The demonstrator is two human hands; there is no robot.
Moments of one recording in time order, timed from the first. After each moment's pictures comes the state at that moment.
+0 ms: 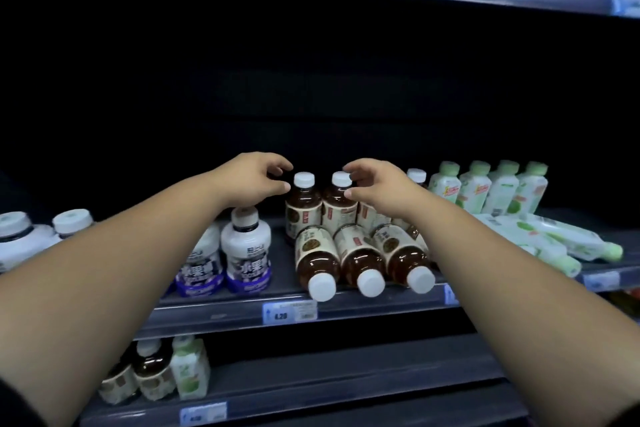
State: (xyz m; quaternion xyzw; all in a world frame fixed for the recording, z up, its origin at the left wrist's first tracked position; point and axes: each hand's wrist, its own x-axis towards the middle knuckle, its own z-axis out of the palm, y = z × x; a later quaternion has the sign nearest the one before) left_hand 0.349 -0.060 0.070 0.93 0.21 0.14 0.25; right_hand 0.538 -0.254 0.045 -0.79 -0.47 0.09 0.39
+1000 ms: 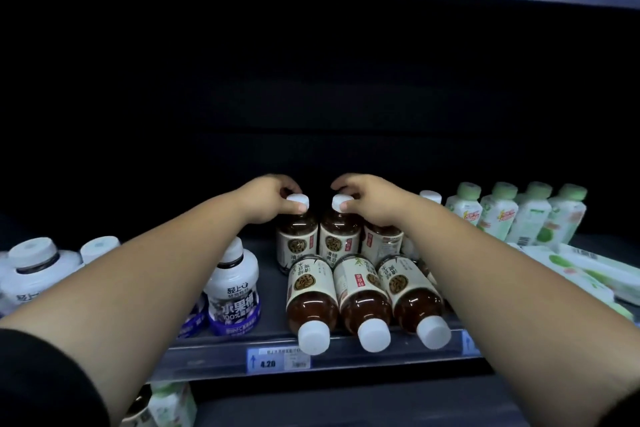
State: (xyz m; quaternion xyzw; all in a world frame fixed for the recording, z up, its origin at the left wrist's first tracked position) left_hand 0.428 -0.024 0.041 0.92 0.22 0.12 0.29; right_hand 0.591 -0.197 0.047 -0.83 -0.49 0.10 0.24
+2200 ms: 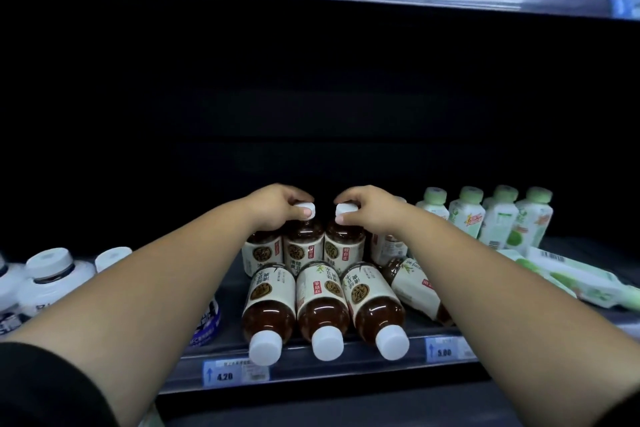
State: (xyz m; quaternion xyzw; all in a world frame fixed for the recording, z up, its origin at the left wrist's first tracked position) left_hand 0.476 -0.083 0.047 0.91 0.23 0.08 0.35; right_hand 0.637 -0.244 0.039 -0.81 -0.50 0.13 0.28
